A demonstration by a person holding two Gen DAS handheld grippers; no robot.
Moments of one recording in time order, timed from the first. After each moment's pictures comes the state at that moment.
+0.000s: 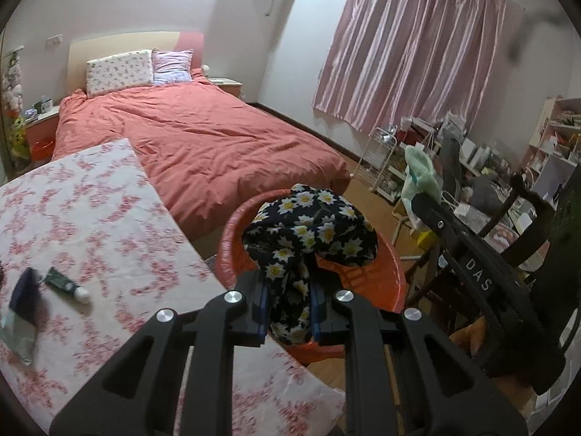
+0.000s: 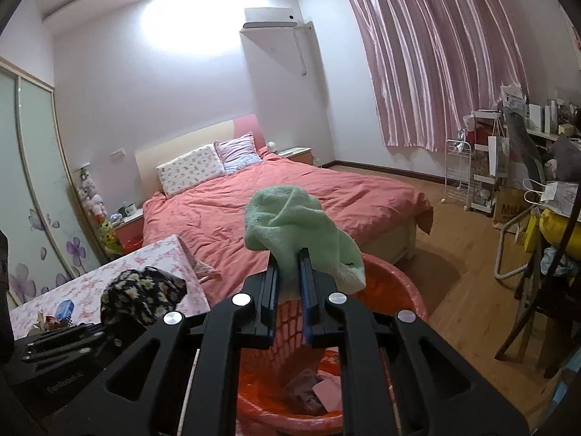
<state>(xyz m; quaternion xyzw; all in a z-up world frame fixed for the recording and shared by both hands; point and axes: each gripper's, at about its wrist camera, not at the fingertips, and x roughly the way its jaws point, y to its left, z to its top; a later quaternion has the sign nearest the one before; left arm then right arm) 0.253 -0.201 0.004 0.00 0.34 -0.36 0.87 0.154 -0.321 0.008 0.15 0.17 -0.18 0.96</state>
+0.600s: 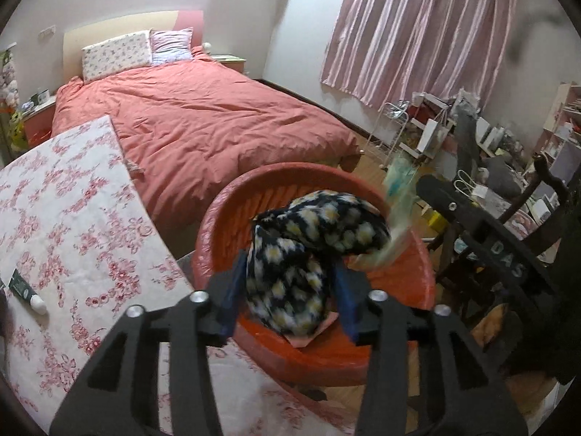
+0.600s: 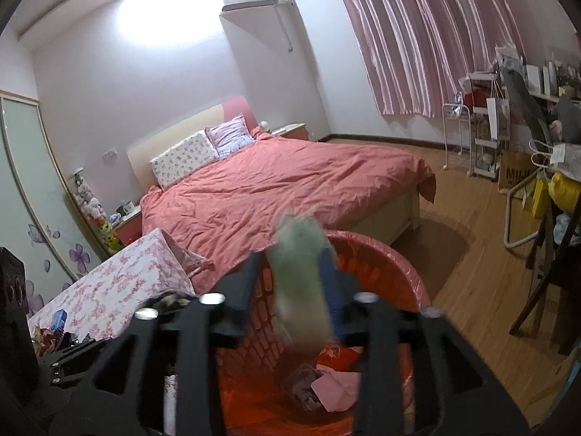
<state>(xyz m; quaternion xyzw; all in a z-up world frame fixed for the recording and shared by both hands) 0.288 -0.249 -0.041 0.02 0.39 -0.34 0.86 0.167 -0.364 -0.020 0.20 0.20 -0.17 0.94</state>
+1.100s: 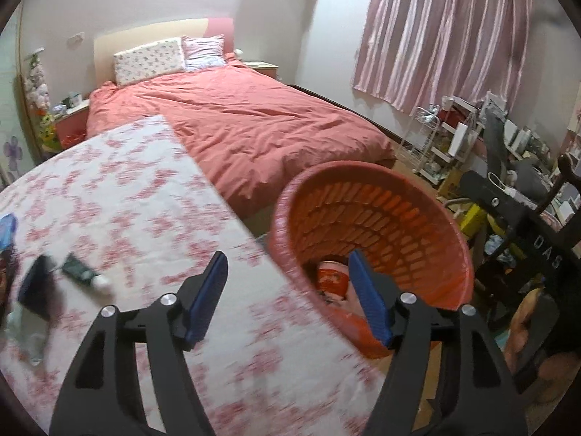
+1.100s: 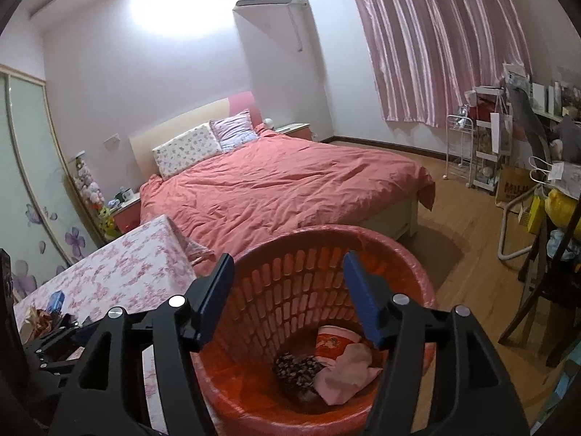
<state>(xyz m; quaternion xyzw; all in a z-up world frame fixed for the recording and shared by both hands) 0.278 -0.188 -0.034 0.04 0.37 -0.27 0.89 0.166 -0.335 -0.005 0.16 0.21 -0.17 0.95</state>
